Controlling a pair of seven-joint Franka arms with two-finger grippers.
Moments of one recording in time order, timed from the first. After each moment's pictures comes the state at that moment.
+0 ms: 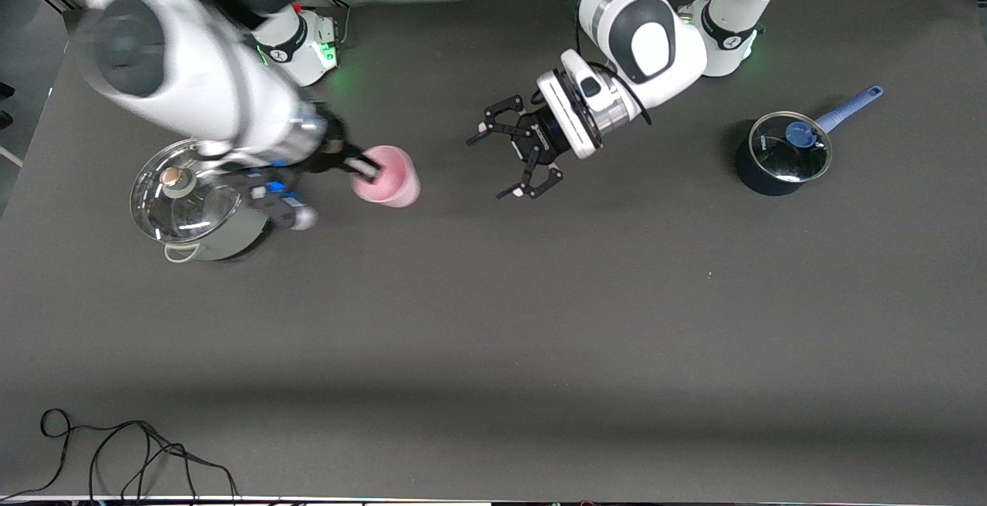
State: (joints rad) left arm 0.36 0.37 -1.23 -1.96 -2.29 2.93 2.32; right arm 0.41 0.36 -0.03 -1.12 0.27 1.34 0.95
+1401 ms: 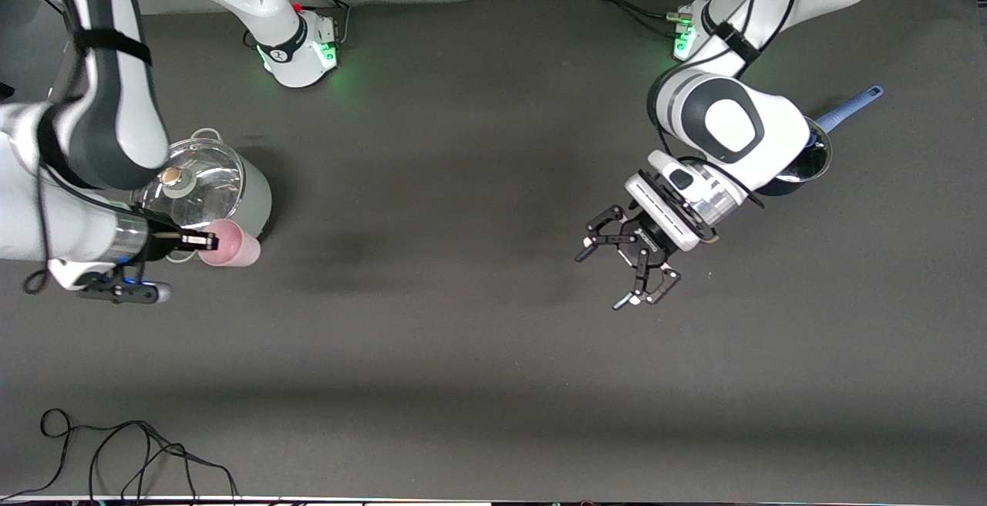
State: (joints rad) left arm 0.40 0.44 -1.00 -1.89 -1.58 3.01 2.23; right arm 0.29 0.29 -0.31 -1.72 0.15 1.78 0.06
